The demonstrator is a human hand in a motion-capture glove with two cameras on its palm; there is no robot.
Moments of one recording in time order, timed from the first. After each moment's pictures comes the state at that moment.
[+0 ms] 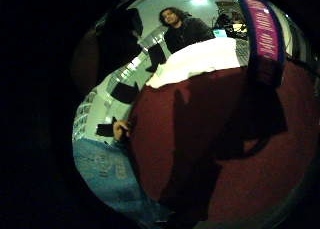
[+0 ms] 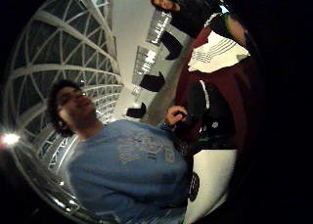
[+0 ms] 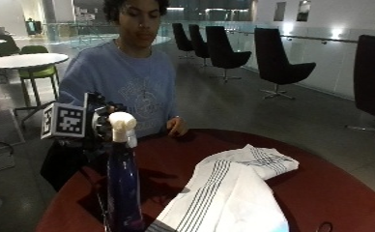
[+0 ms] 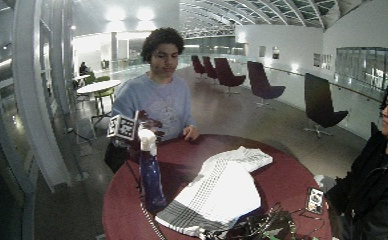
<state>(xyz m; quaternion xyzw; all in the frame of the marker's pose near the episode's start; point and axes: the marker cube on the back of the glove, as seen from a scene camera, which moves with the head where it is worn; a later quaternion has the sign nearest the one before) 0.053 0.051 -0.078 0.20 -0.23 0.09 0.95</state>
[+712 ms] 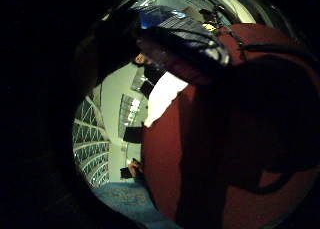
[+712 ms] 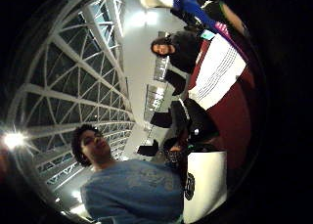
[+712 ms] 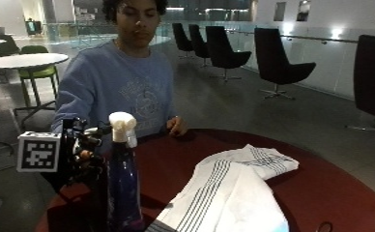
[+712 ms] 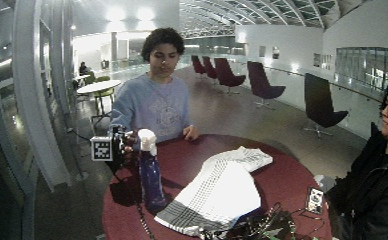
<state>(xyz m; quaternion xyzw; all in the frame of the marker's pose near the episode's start) 0.161 0.042 -0.104 0.31 -0.25 0.22 0.89</state>
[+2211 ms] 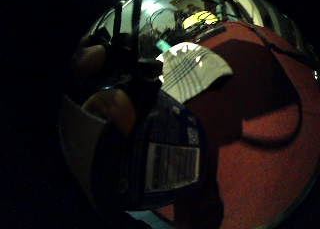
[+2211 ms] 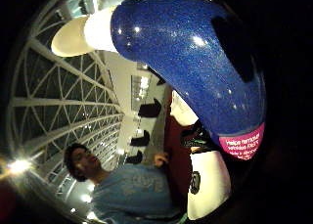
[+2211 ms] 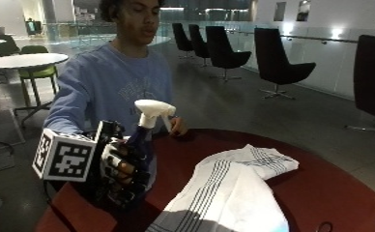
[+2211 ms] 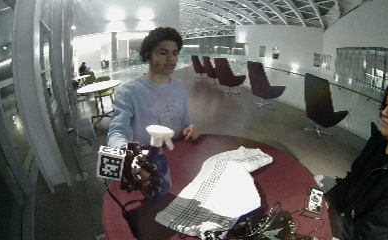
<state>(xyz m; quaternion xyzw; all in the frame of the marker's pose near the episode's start) 0.203 -0.061 -0.122 0.16 -0.21 0.25 0.93</state>
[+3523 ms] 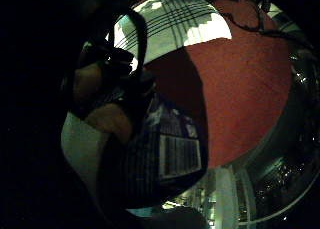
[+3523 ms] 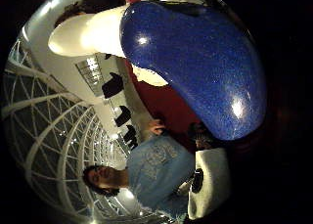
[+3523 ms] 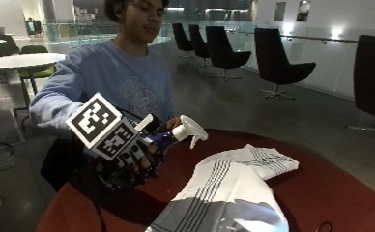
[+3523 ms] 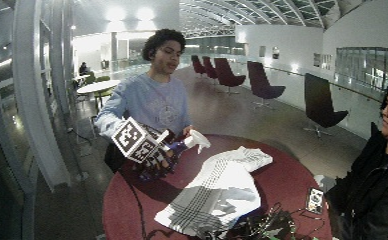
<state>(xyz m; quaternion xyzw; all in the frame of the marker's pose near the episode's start) 0.167 -0.094 -0.129 -0.14 -0.09 0.35 0.92</state>
